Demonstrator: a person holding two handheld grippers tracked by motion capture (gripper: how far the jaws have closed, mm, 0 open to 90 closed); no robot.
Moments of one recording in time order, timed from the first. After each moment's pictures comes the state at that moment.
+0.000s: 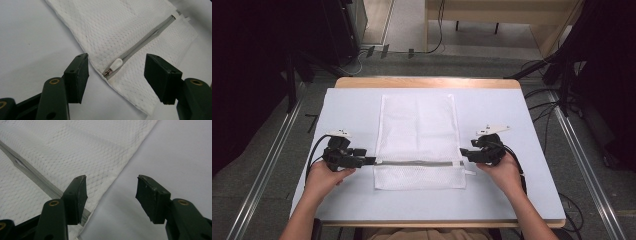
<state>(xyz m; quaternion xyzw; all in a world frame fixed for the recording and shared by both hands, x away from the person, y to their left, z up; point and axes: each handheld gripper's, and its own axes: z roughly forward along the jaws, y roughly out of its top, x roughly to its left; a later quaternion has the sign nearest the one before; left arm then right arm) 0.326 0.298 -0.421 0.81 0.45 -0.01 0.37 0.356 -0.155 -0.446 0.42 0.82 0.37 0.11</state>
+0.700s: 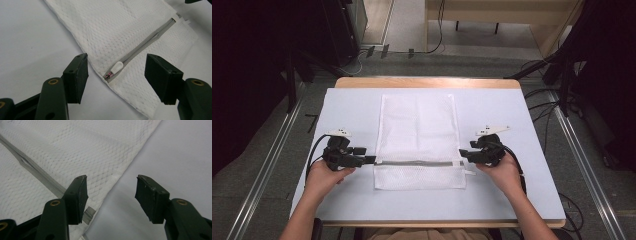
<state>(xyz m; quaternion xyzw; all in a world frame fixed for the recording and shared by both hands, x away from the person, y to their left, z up) 0.327 0.299 -0.420 0.81 0.45 0.00 0.38 0.355 -0.155 -0.447 0.42 0.82 0.38 0.10</state>
